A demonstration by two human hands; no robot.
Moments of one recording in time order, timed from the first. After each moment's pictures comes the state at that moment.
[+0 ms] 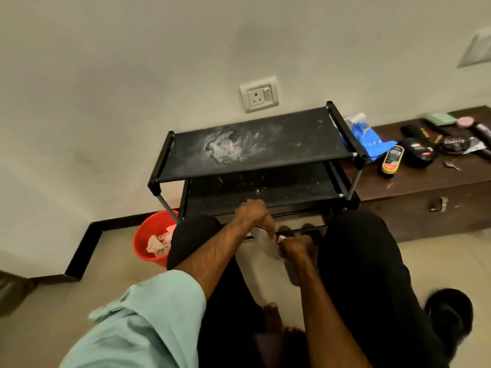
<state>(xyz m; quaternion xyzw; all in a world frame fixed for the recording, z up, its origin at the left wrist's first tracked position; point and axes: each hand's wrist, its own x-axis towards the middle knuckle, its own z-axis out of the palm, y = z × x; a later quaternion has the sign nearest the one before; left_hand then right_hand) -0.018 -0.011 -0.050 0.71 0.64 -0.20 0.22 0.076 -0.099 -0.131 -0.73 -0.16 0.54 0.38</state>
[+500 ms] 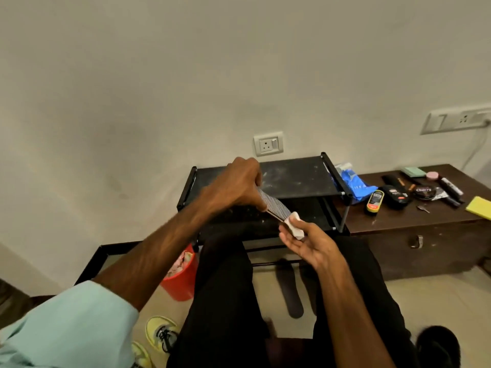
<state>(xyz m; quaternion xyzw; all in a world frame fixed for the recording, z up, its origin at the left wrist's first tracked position) -0.087 -0.076 0.168 0.86 0.50 0.09 0.07 0.090 -0.139 0.007 -0.41 -0.04 0.70 0.59</state>
